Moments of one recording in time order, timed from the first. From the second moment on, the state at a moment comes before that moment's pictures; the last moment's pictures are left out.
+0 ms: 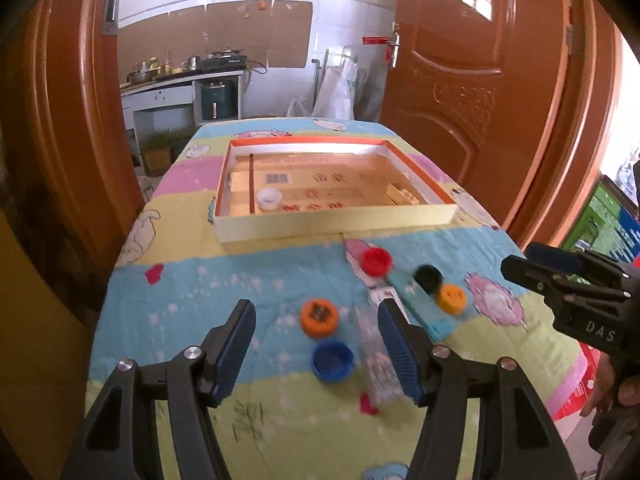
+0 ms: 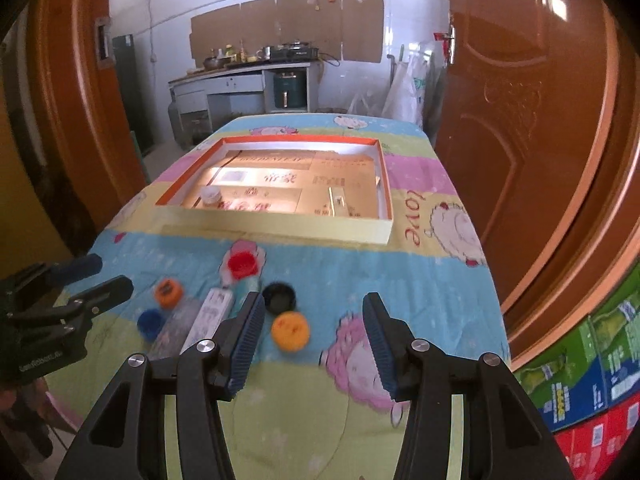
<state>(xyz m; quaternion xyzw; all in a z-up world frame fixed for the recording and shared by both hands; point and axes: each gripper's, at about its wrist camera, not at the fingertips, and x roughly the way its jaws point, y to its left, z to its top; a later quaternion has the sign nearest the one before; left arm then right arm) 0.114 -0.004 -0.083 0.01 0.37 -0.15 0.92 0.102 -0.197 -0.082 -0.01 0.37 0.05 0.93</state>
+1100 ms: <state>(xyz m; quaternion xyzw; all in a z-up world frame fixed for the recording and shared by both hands) 0.119 -0.011 -0.141 0.06 0.42 -0.14 0.89 0.087 -0.208 -0.136 -0.01 0.43 0.05 0.90</state>
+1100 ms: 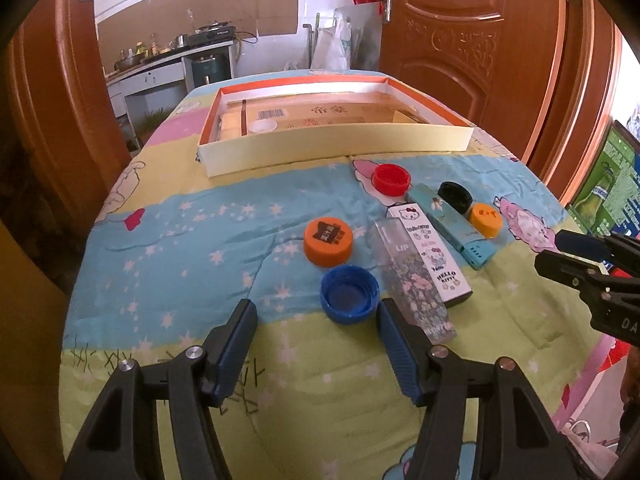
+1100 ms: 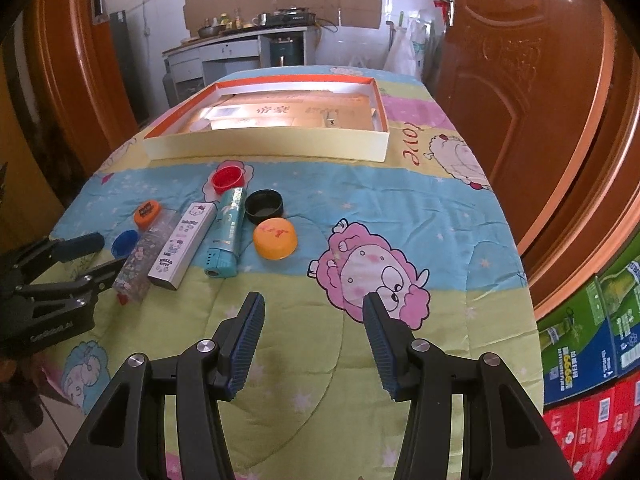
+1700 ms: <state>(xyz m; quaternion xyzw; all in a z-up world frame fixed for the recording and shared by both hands) 0.126 -0.006 -0.141 0.03 0.41 -0.15 0.90 0.104 -0.208 -0.147 -0.01 0.43 0.06 0.90</state>
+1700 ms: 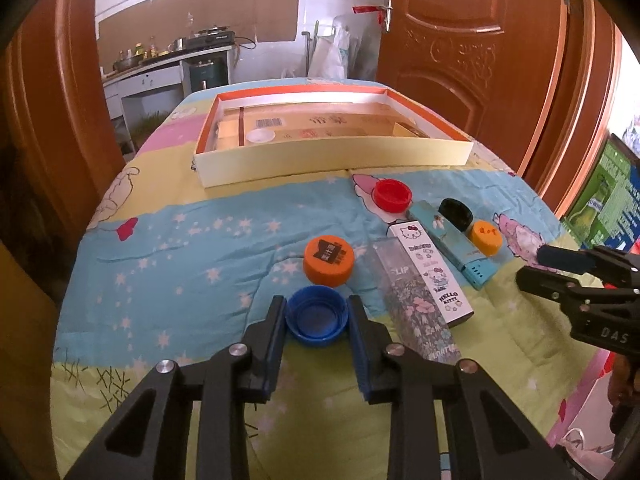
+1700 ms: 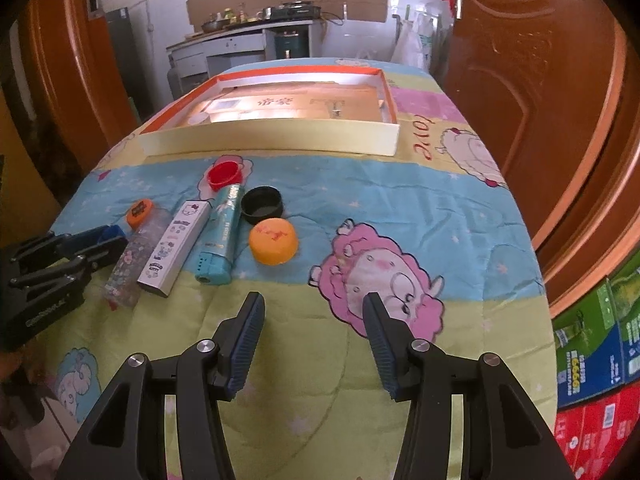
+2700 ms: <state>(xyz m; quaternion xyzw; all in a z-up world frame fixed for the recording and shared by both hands) 0.124 -0.001 -0.141 0.02 0.40 -0.15 0.90 0.143 -0.186 -0.150 -0.02 0.43 0.09 0.90</state>
